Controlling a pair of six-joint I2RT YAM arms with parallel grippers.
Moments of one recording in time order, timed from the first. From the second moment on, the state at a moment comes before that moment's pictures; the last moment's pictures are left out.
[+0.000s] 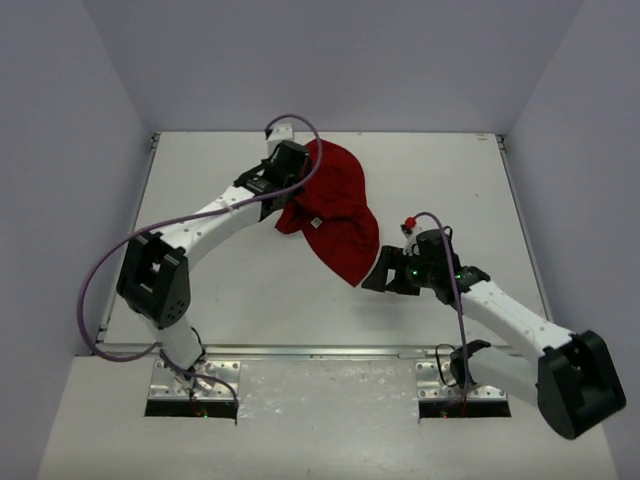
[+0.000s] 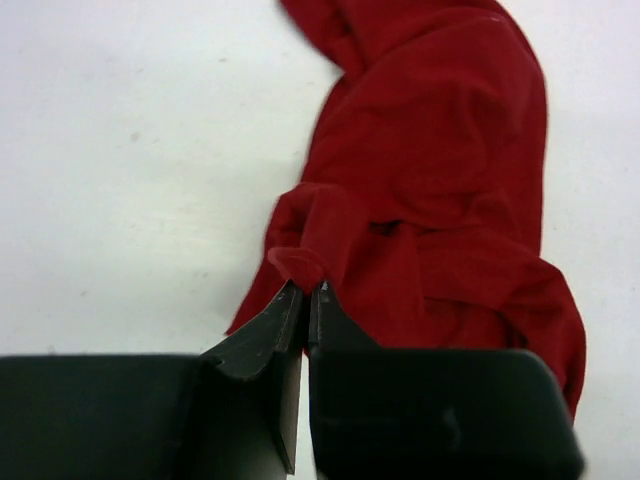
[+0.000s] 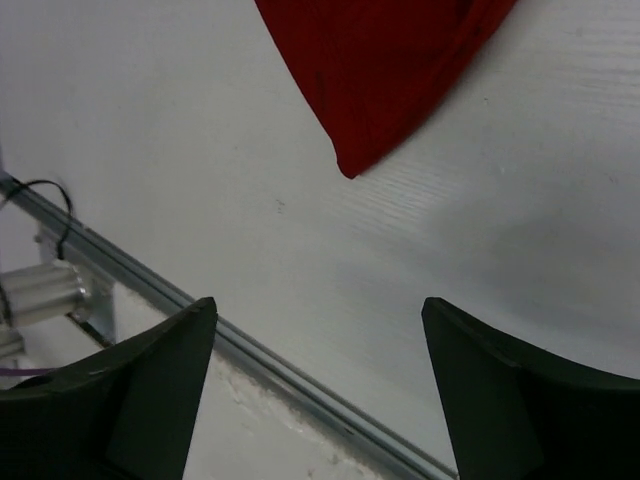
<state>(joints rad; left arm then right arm) -0.56 1.76 1.47 -0.37 -0.49 -0.48 0.37 1.00 0.43 -0.20 -0.40 0.57</state>
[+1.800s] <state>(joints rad) -0.30 1.12 1.22 -0.52 -0.55 -0.73 0.07 1.35 1.17 -0.62 0.03 0.25</state>
